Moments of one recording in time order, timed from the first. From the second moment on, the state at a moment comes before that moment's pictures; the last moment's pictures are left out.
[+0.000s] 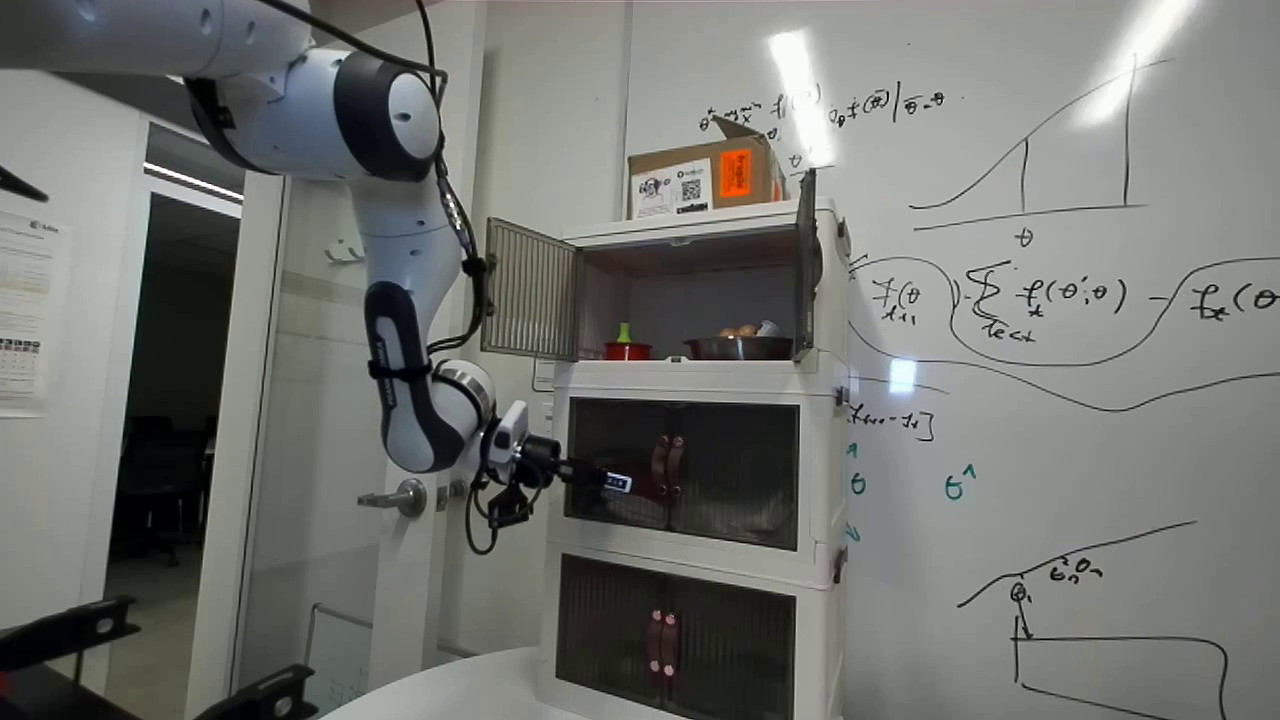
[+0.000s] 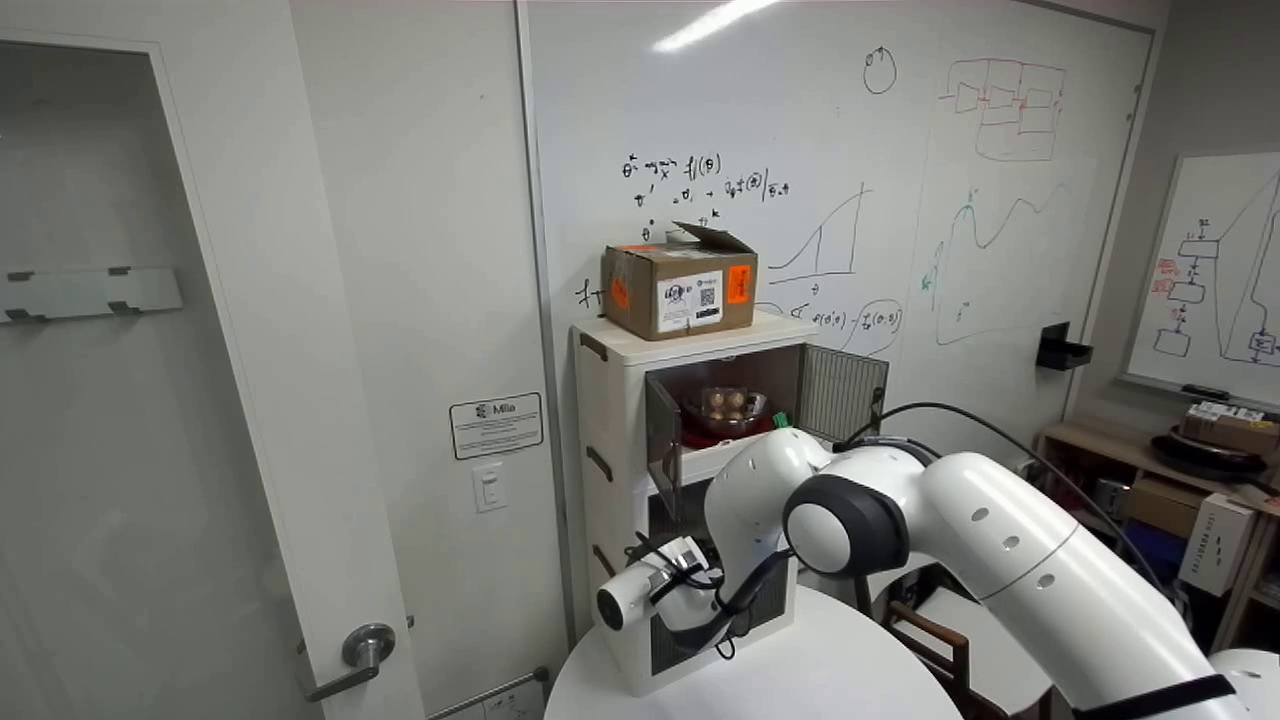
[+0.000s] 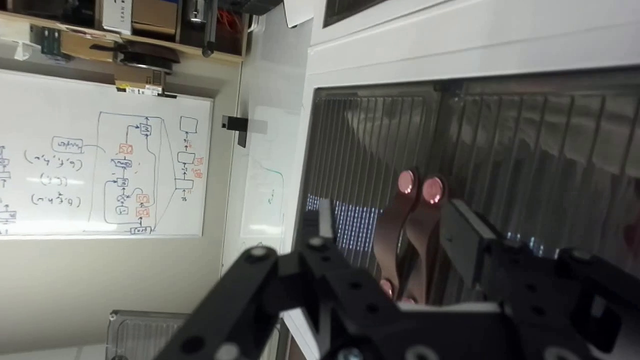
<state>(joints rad) 0.20 1.04 0.08 -1.43 -1.62 1.75 2.35</state>
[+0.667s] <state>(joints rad) 0.23 1.05 0.05 -1.40 -1.70 1.69 2.46</state>
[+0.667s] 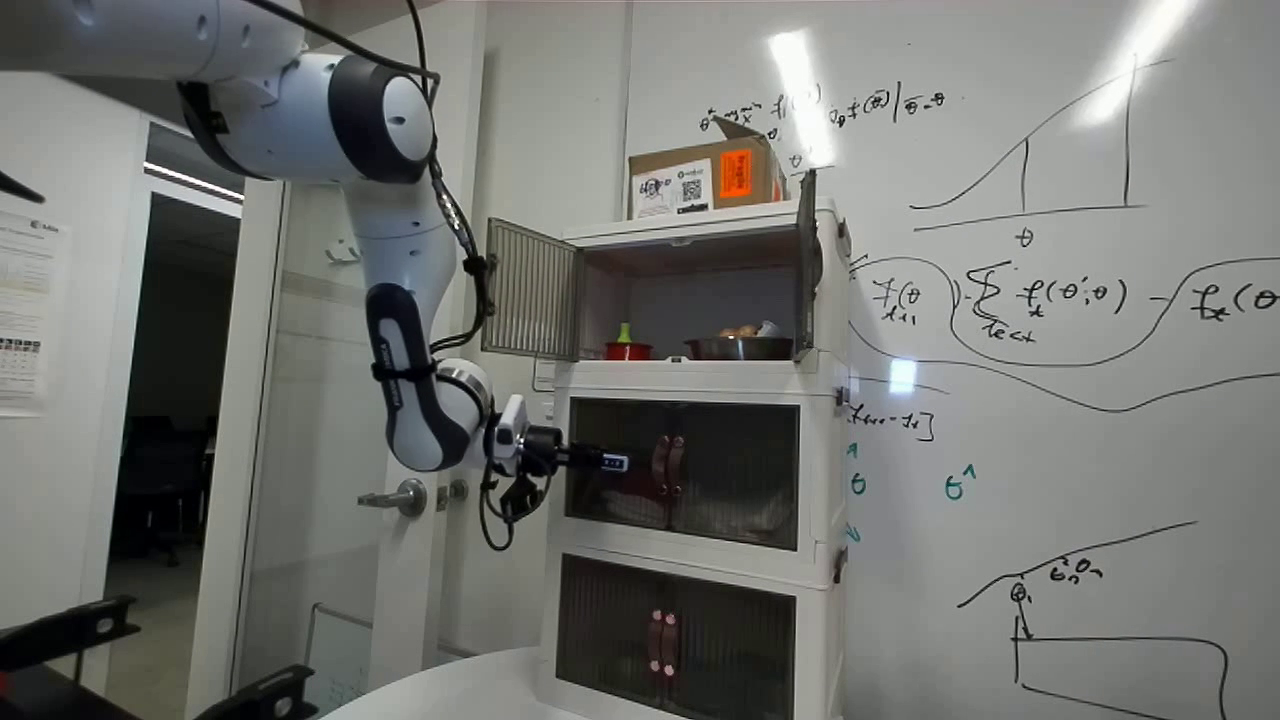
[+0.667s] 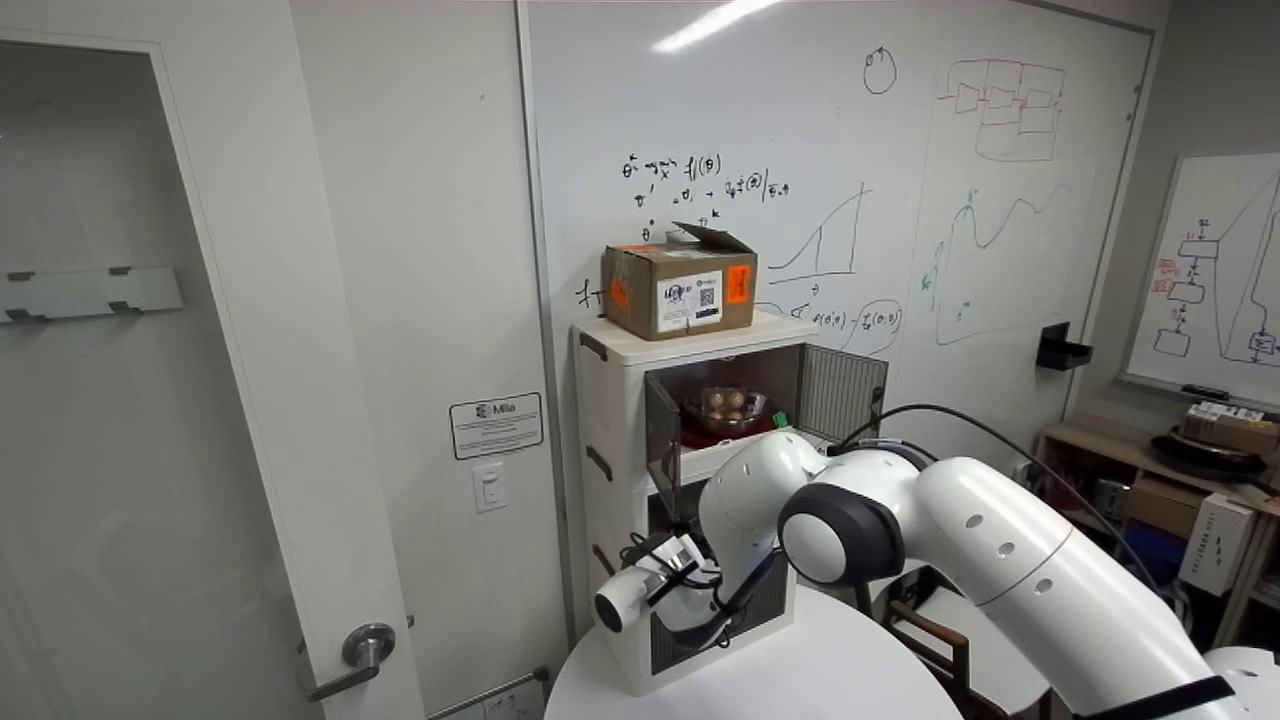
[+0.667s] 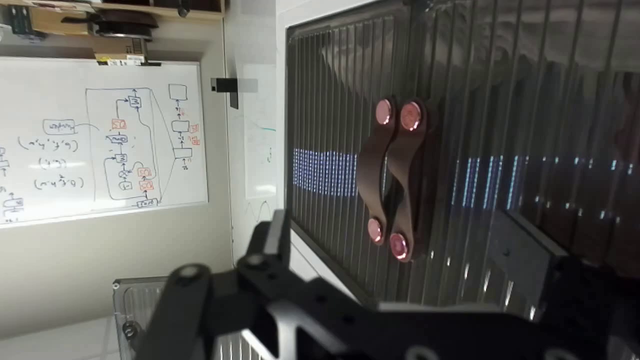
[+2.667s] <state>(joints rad) 0.16 1.03 0.06 -1.39 -1.59 1.77 2.41</state>
